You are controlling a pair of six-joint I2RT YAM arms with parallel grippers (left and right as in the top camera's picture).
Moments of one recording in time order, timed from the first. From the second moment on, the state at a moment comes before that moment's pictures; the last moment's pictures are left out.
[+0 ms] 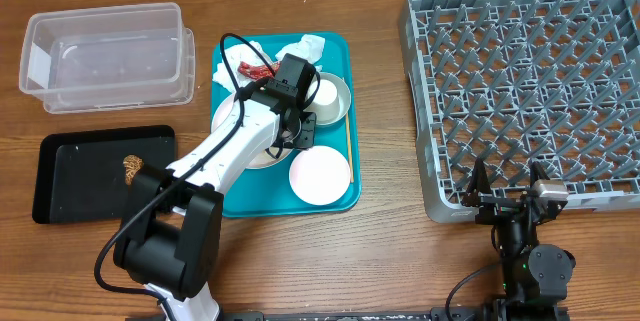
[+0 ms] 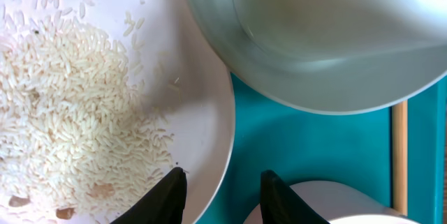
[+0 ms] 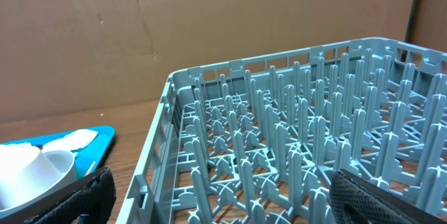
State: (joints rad) left arm -0.42 1.87 1.30 -0.75 -0.01 -0.29; right arm -0.05 0.01 0.02 -0.04 -0.02 0.15
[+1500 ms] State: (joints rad) left arm -0.42 1.90 1.19 -0.66 -0.03 -0.17; right arm -0.05 0.01 0.02 -0.04 -0.02 0.15
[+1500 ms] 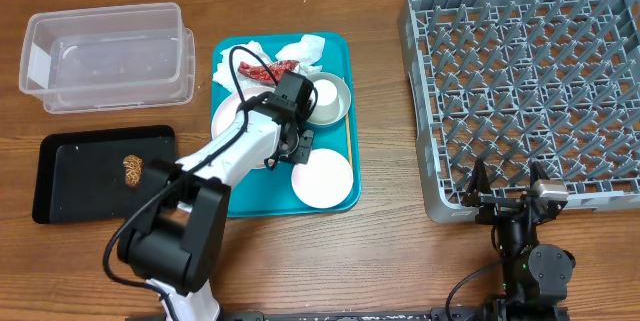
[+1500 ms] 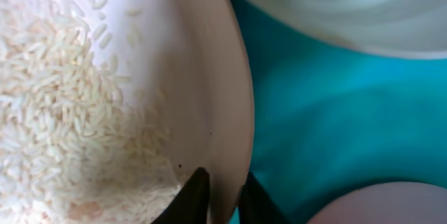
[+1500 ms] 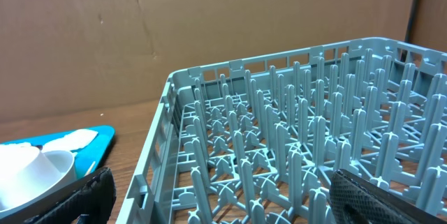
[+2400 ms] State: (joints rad) left arm -0.43 1.91 1.43 -0.93 -0.09 -0.17; right arm -0.05 0.01 0.02 -0.03 -0.02 0.15
